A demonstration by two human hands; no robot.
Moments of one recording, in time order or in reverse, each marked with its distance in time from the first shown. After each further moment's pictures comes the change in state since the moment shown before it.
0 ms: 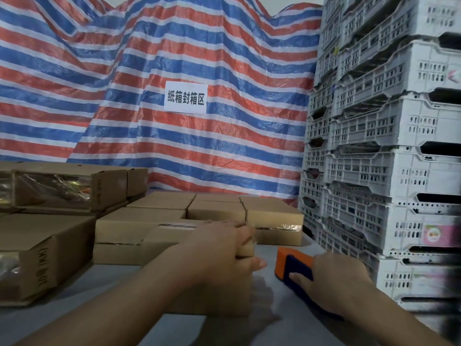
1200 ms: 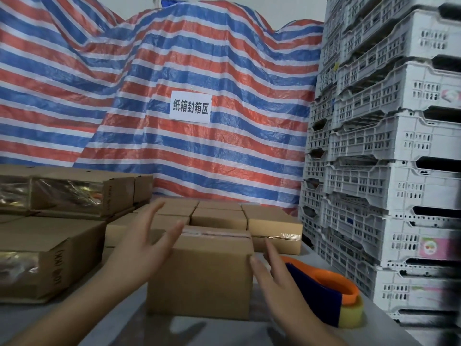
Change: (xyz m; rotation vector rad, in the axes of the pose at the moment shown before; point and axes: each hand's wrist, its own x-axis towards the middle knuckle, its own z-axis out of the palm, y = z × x) left_hand -0.084 -0.068 -0.004 -0.712 0.640 -0.388; right_hand -0.031 -0.086 -0.021 1.572 -0.094 0.024
